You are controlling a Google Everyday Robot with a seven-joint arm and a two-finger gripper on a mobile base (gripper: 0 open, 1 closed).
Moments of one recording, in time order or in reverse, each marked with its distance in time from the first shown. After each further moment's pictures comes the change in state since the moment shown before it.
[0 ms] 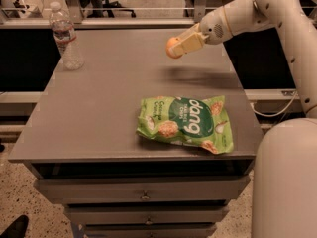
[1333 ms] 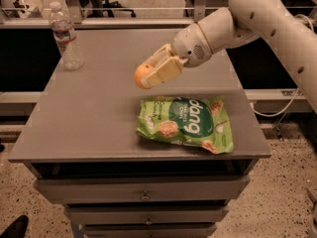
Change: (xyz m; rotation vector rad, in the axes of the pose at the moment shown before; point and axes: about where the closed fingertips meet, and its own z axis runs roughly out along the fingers) arm -0.015 0.166 0.041 -0.328 0.006 -0.147
